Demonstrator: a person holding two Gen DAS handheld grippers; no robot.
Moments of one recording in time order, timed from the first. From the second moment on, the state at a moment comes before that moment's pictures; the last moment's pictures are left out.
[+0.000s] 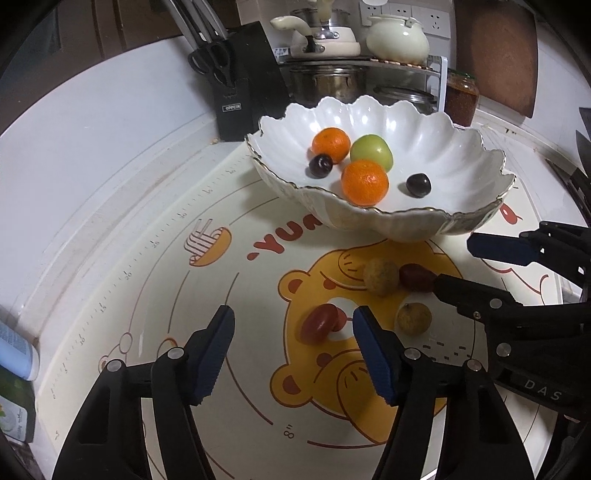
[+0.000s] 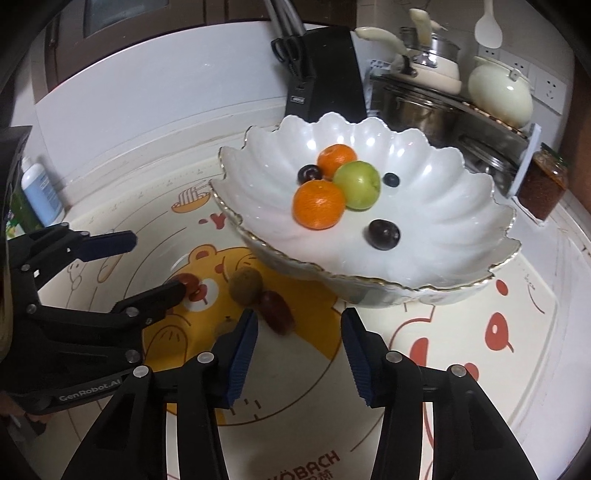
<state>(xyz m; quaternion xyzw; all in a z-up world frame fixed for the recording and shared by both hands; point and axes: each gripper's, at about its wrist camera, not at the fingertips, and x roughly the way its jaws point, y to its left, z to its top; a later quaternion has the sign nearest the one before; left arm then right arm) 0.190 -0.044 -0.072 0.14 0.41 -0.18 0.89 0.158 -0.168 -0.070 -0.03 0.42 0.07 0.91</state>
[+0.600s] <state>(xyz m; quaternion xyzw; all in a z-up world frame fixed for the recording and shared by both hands) 0.203 -0.047 -0.092 0.14 0.43 -0.20 0.87 0.176 -0.162 -0.087 -0.03 0.45 0.11 0.89</state>
